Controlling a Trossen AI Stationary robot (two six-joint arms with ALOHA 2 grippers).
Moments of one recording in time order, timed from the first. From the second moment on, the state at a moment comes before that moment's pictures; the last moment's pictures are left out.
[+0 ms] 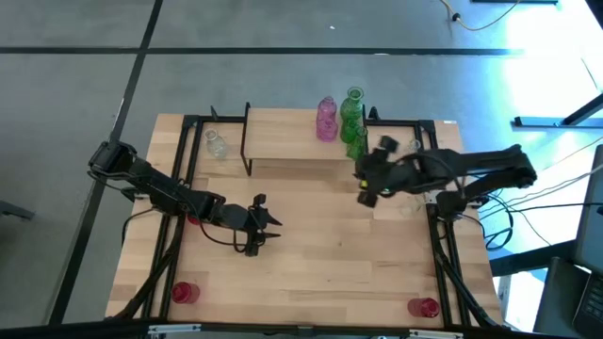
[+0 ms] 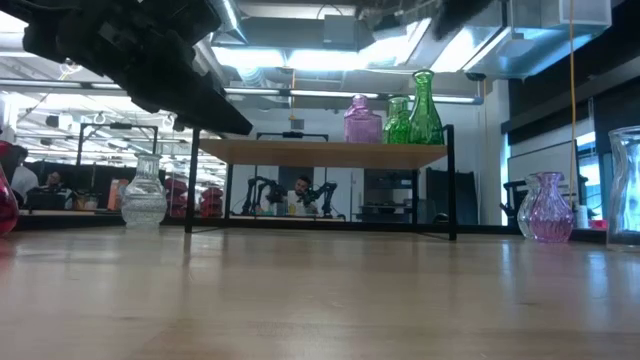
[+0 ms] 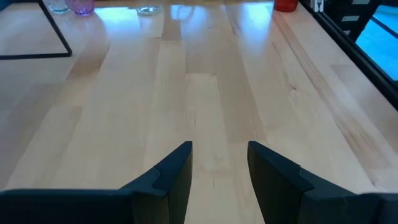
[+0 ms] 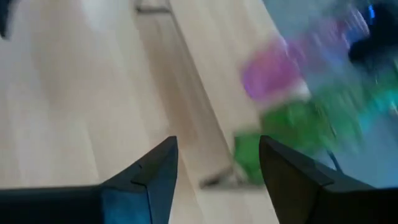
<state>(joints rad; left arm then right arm) -0.32 1.38 0.54 0.33 -0.25 -0.15 0.18 1.35 1.47 -1.13 0.59 0.26</state>
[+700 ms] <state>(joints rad) -0.32 1.38 0.54 0.34 -0.25 -0.15 -0.21 1.08 1.13 -1.41 0.45 0.63</state>
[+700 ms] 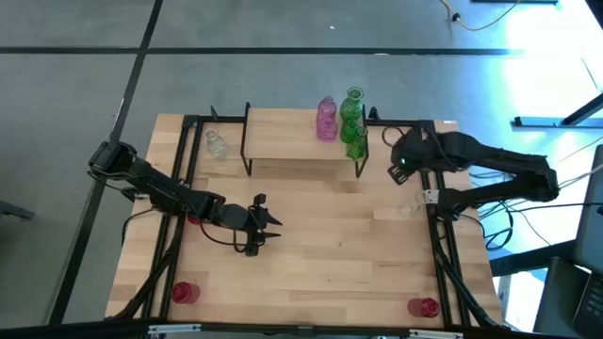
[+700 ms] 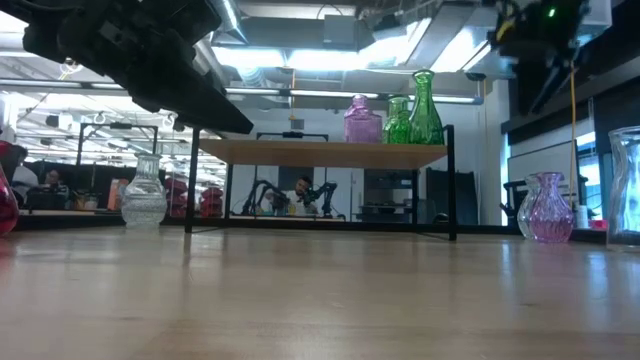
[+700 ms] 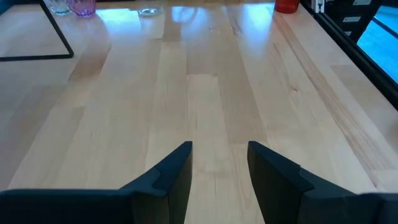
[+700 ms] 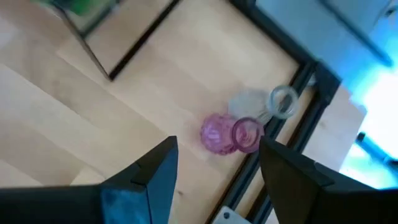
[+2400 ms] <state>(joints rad) -0.32 1.38 0.54 0.34 -0.27 -0.15 -0.71 1.15 0.82 -1.10 0.20 0.20</state>
